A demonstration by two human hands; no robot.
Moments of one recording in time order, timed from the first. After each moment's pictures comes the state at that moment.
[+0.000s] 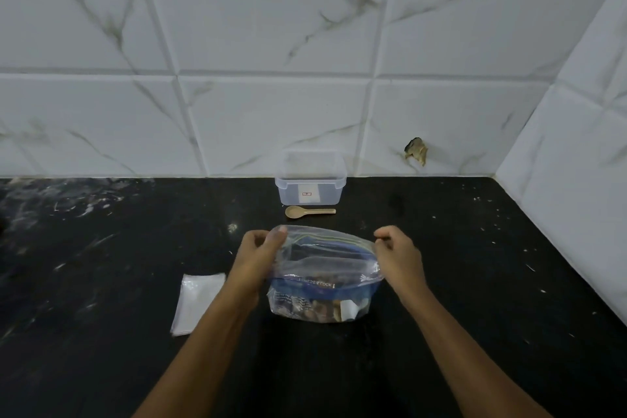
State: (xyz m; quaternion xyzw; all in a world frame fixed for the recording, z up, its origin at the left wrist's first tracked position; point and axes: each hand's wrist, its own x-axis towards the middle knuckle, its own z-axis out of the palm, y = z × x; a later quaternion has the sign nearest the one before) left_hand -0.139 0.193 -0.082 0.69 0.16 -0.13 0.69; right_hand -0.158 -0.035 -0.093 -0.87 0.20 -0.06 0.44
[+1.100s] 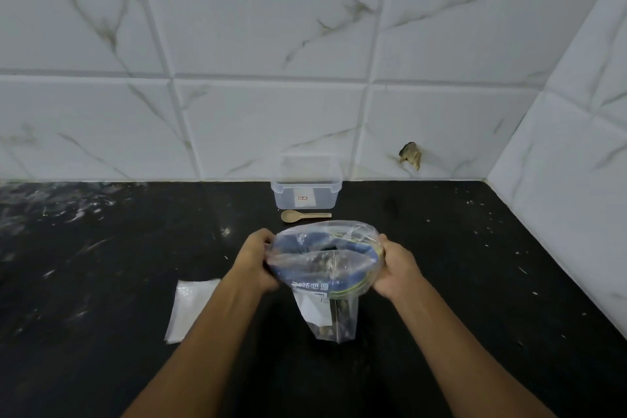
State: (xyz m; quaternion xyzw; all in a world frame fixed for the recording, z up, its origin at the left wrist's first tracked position) left_hand -0.117 0.178 -0.070 0.43 0.28 -0.27 0.82; right_hand -0.132 -0.036 -0.110 -0.41 0.34 0.09 0.84
